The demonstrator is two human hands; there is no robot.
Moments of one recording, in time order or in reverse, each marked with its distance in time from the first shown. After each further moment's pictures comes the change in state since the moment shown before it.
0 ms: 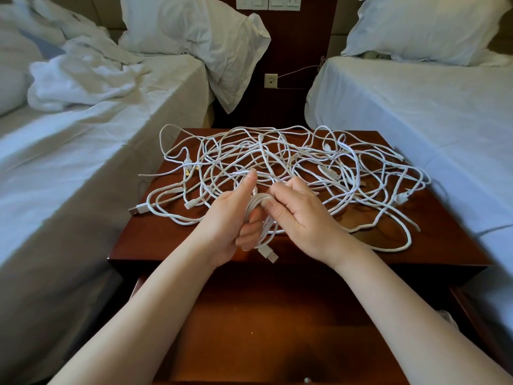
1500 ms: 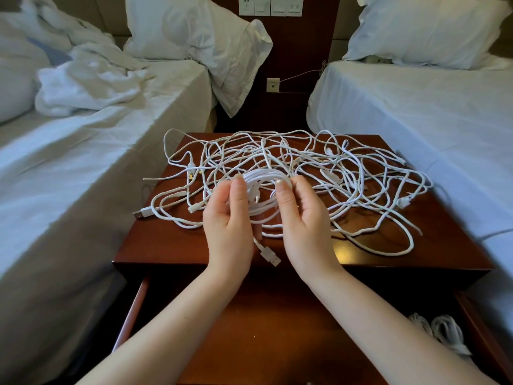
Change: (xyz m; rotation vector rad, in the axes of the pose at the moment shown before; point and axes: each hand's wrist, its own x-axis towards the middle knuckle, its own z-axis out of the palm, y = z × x) left_hand 0.001 -0.022 0.019 0.075 0.643 0.699; right_hand -0.005 -0.031 0.022 0.346 0.439 0.207
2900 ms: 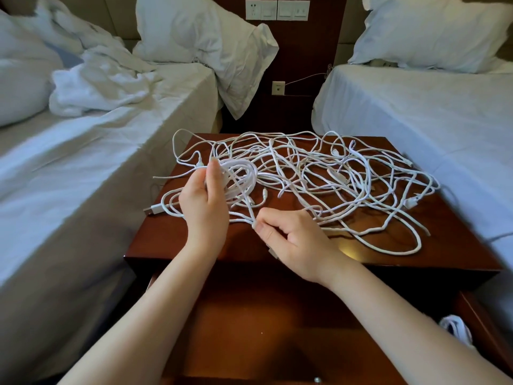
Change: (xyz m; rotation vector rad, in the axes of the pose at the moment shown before) left_hand 0.039 -0.012 -0.029 0.325 0.136 0.150; right_hand -0.001 0.010 -0.007 -0.232 -0.540 -0.218
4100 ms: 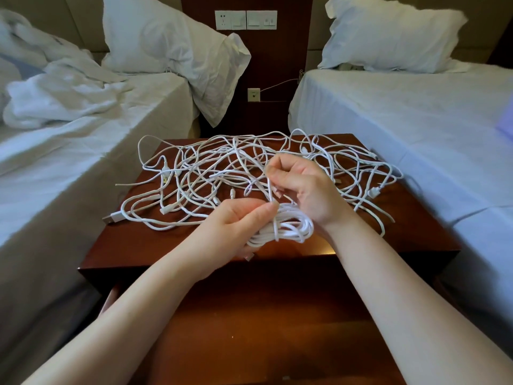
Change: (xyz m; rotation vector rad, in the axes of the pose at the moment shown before) left_hand -0.037 0.046 0.009 -0.232 -1.080 -0.341; right_hand 0.009 0.012 -0.063 0.631 0.173 0.202
